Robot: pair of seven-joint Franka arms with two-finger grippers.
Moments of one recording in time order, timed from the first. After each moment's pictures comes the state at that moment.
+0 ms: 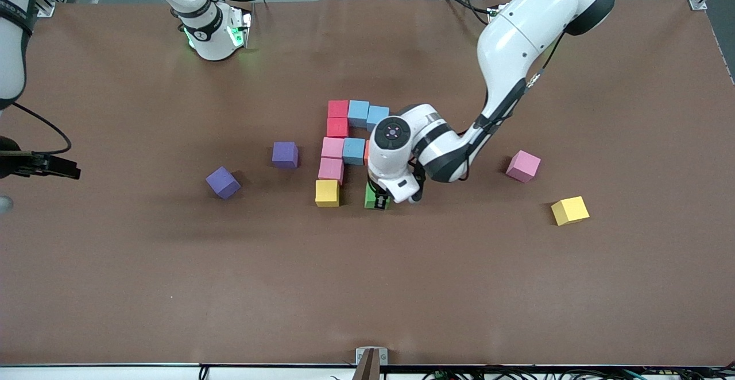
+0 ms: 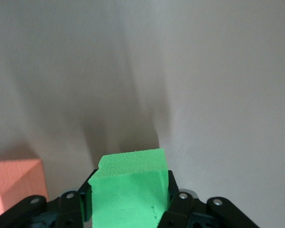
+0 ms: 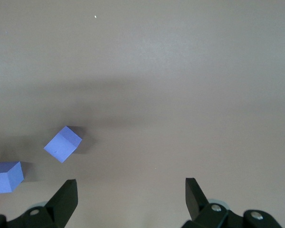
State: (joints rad) left arm -0.40 0.90 -0.48 -1.39 0.47 2.26 -2.38; right arm 0.10 0.31 -0.27 -1.35 0.00 1.54 -0.11
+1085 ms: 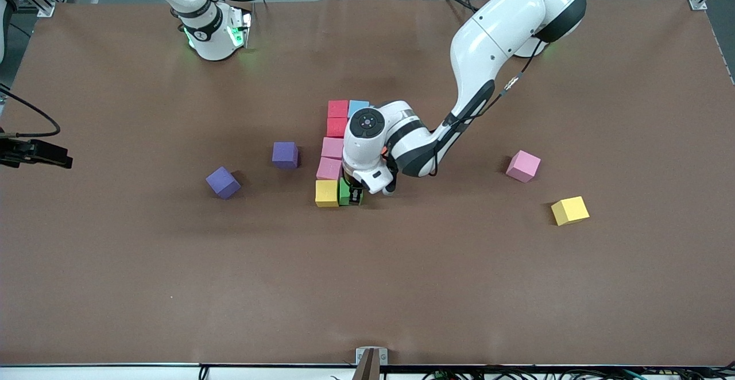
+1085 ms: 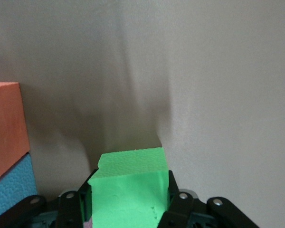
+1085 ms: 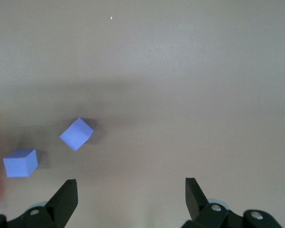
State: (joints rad) left arm -0.51 0.98 -0.43 -1.29 0.45 2.36 -2.48; right arm 0.11 0.30 -0.24 -1.24 0.01 1.42 -0.12
